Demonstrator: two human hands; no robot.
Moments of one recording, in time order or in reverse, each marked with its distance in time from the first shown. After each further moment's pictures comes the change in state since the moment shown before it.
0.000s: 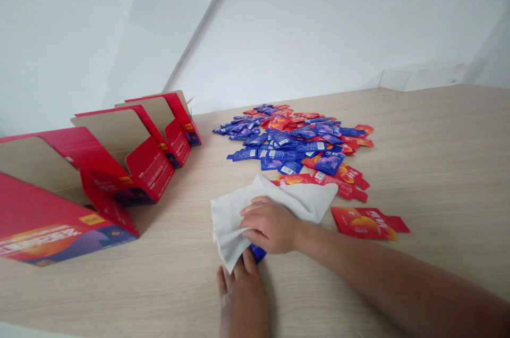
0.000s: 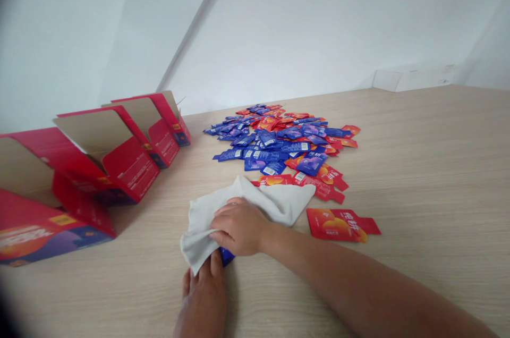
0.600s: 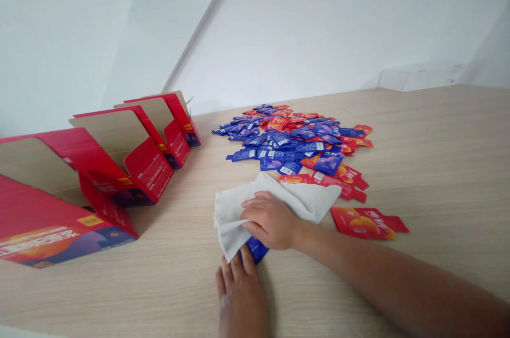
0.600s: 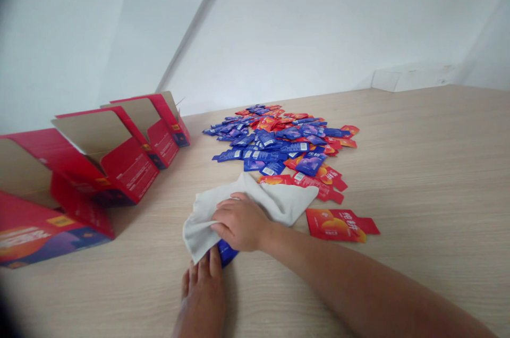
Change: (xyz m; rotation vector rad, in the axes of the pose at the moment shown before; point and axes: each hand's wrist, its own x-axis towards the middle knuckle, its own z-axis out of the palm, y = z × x) left_hand 0.002 0.001 -0.001 0.072 0.032 -0.012; right_hand 0.000 0.003 0.000 -0.025 0.069 0.073
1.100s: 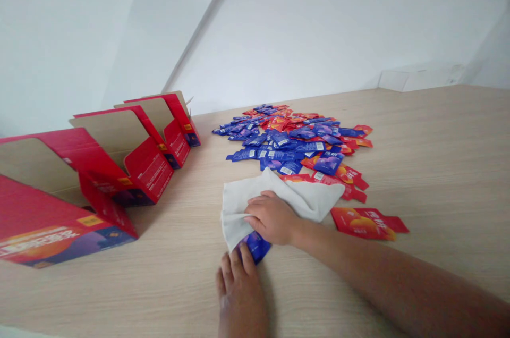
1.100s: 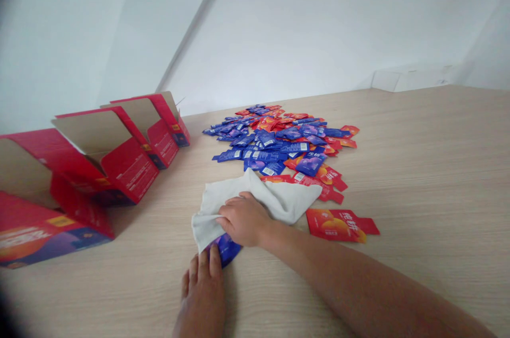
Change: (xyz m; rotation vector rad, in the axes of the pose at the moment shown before) left_hand 0.001 0.004 -0.008 0.028 0.007 -0.028; right_hand 0.002 0.006 0.003 -0.085 -0.058 0.144
